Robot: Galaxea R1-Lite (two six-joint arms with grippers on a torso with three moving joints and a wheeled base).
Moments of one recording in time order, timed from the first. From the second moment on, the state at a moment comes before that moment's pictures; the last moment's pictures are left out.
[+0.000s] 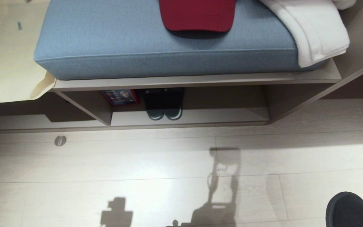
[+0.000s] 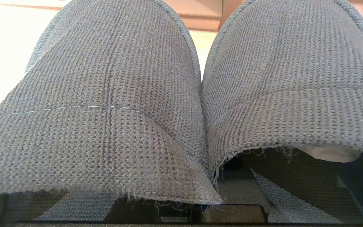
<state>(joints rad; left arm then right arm) 0.00 0.00 0.00 -0.01 0.00 -0.02 0.02 0.00 0.00 0.00 0.00 -0.03</state>
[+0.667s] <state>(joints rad) 0.00 0.00 0.00 -0.01 0.00 -0.02 0.02 0.00 0.00 0.00 0.00 -0.03</state>
